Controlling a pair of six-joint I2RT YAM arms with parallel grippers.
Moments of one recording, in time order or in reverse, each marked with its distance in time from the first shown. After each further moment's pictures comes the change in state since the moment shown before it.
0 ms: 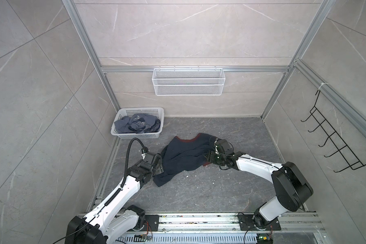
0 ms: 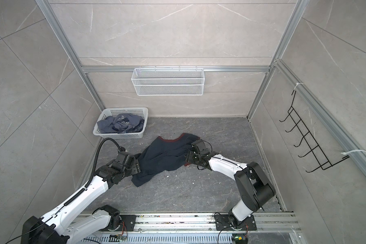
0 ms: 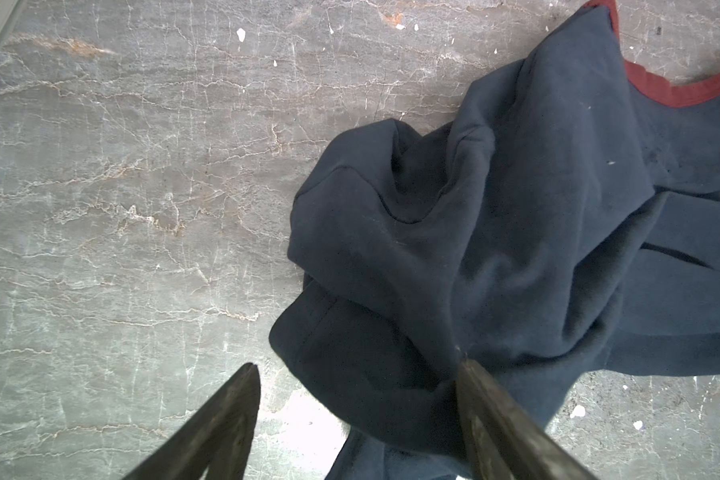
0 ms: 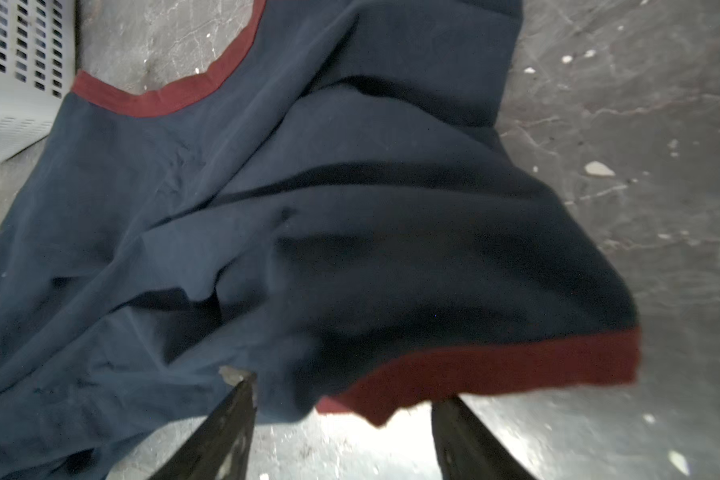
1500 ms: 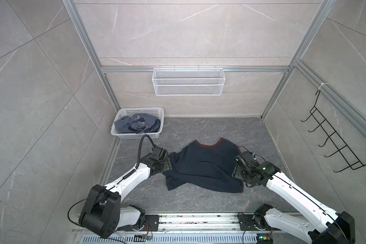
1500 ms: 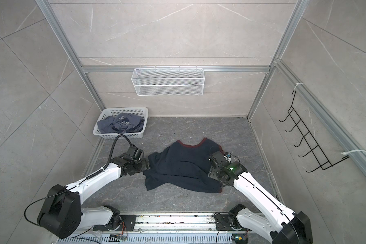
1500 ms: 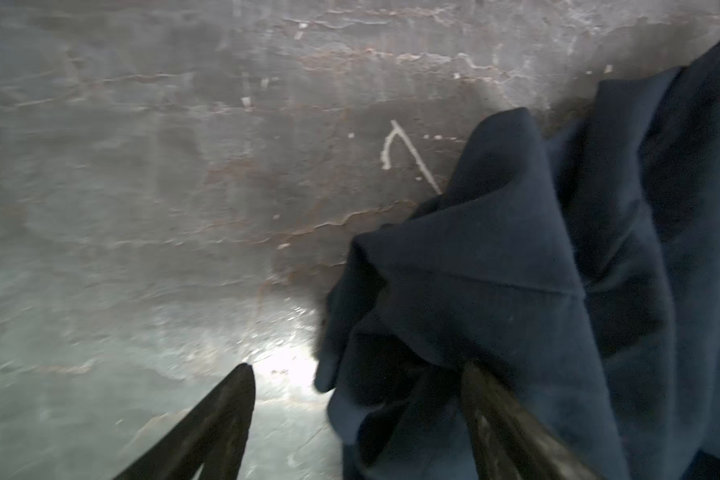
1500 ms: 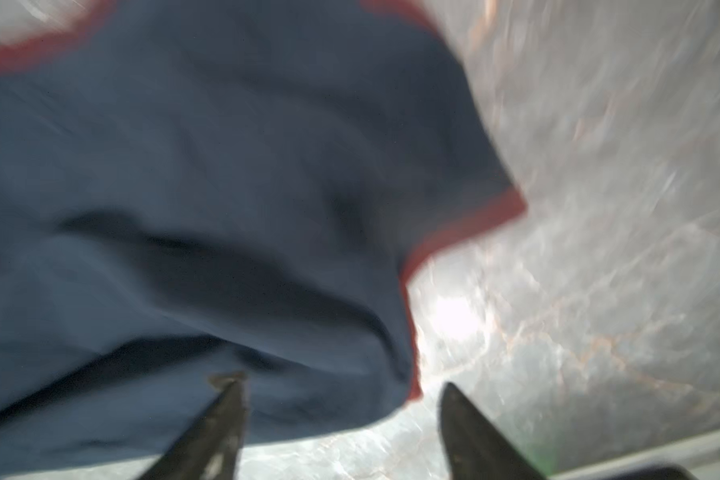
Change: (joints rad) left arm 0.002 0.333 0.059 0.186 0.260 0.006; right arm -0.023 -0.569 -0.037 -0.811 0.334 0.144
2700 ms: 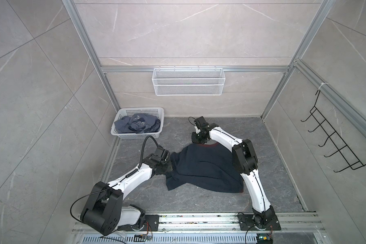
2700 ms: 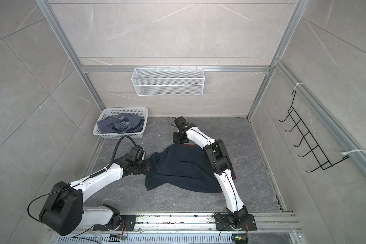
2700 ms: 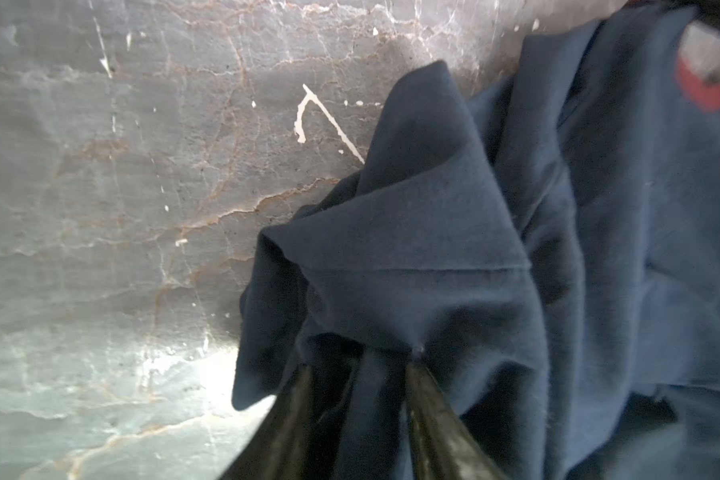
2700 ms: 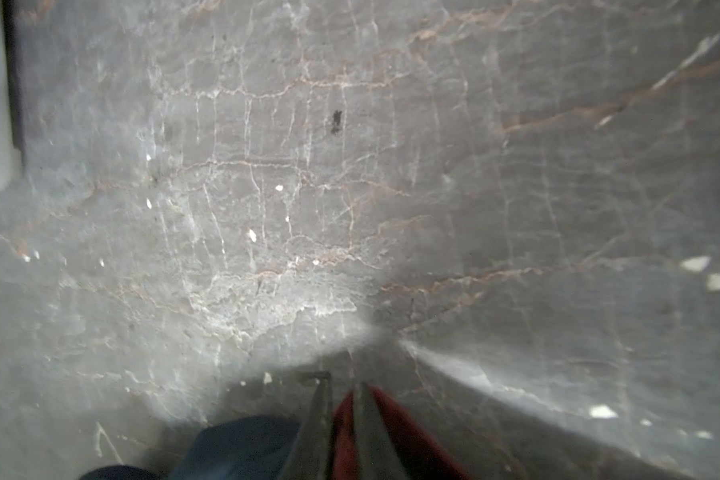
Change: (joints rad) left arm -0.031 0.013 -0.029 0.061 0.100 0.006; right arm 0.000 1.328 1.156 0.270 -0.399 -0.370
